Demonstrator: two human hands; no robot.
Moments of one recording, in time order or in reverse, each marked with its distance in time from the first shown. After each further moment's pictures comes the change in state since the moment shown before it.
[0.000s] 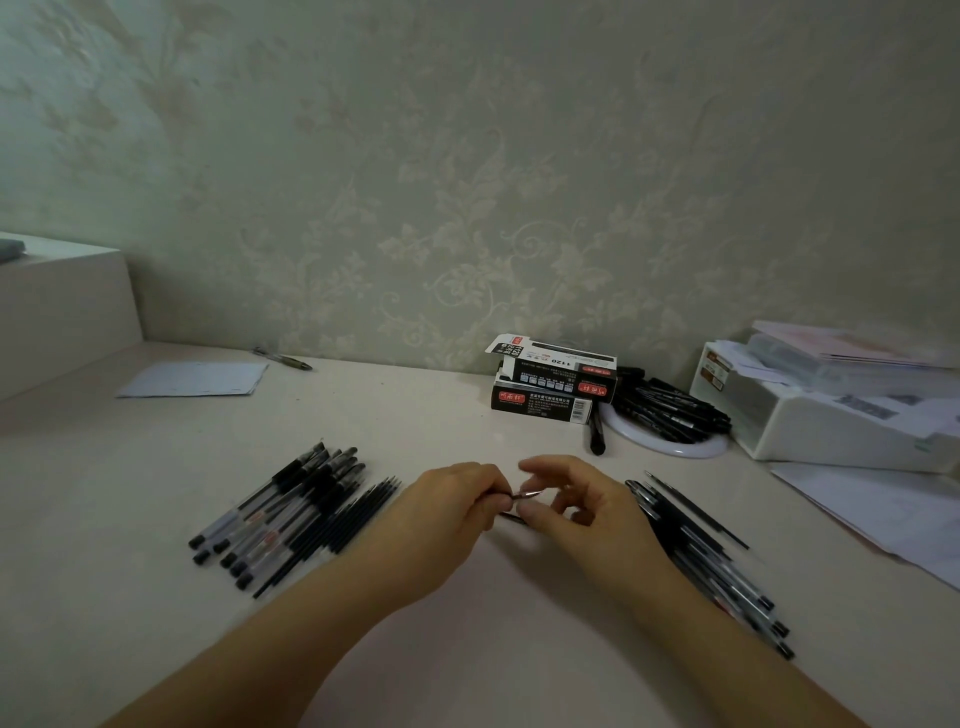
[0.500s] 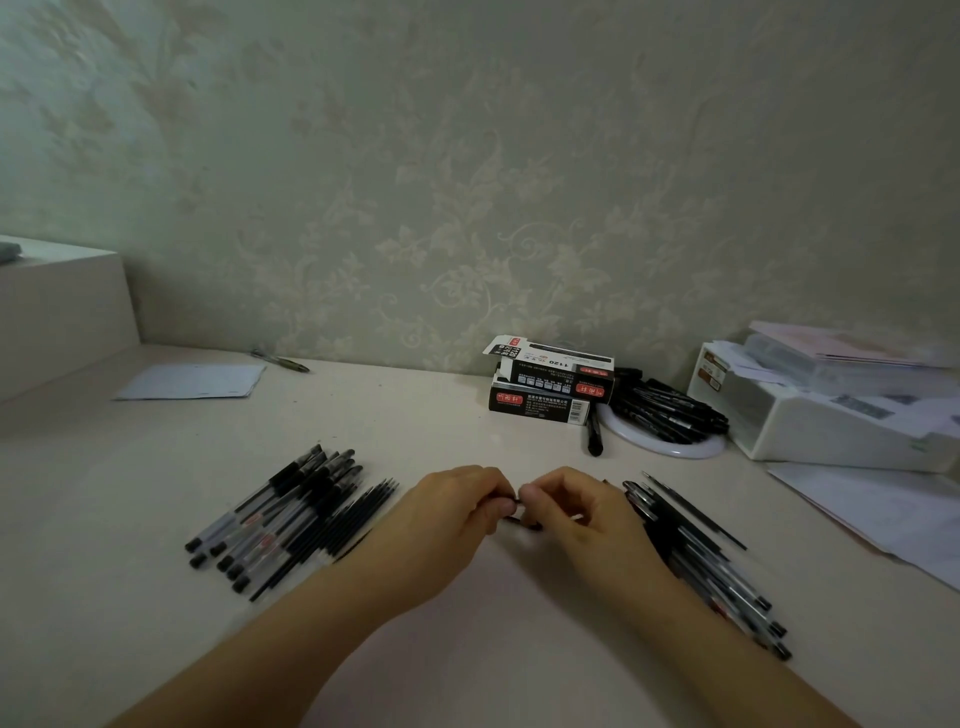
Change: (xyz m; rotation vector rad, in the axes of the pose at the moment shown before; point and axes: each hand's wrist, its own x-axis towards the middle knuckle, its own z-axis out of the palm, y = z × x) left_hand -0.002 0.004 0.000 -0.017 -0.003 0.021; right_hand -0.002 0.000 0.001 -0.014 -0.012 0.036
